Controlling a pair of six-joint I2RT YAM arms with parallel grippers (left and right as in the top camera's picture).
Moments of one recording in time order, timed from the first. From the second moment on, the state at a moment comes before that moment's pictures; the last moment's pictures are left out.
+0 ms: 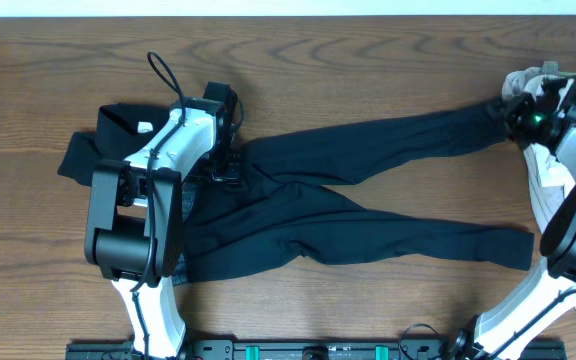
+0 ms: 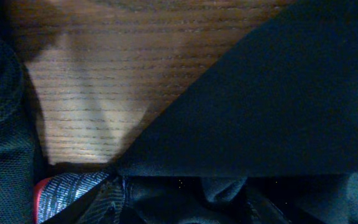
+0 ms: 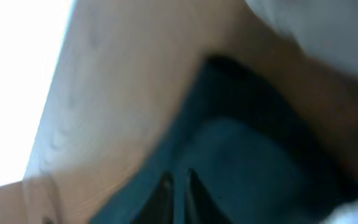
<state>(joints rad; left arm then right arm) -0.20 2.03 1.36 -0.96 -0.05 -0.14 -0.44 2.06 1.32 -0.29 -0.65 0.51</state>
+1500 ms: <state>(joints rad) -0.33 1.96 1.52 -0.93 0.19 0.17 -0.16 2.05 1.32 -0.30 -0.73 0.37</state>
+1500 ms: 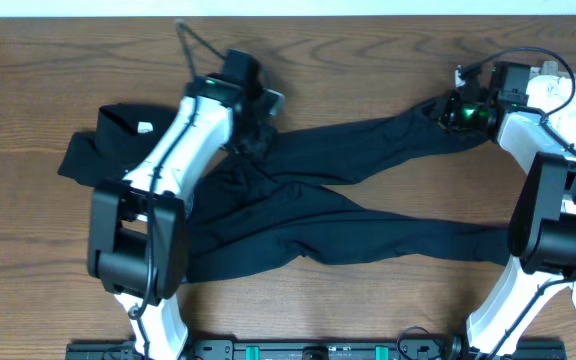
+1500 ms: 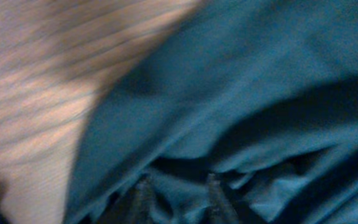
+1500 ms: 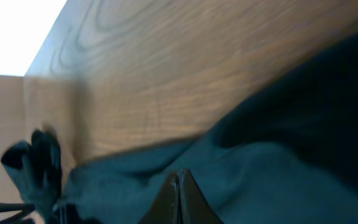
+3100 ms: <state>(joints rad) -0.35 2.16 1.51 -0.57 0.00 0.23 0.28 2.00 1.26 -0.62 -0.21 0.27</state>
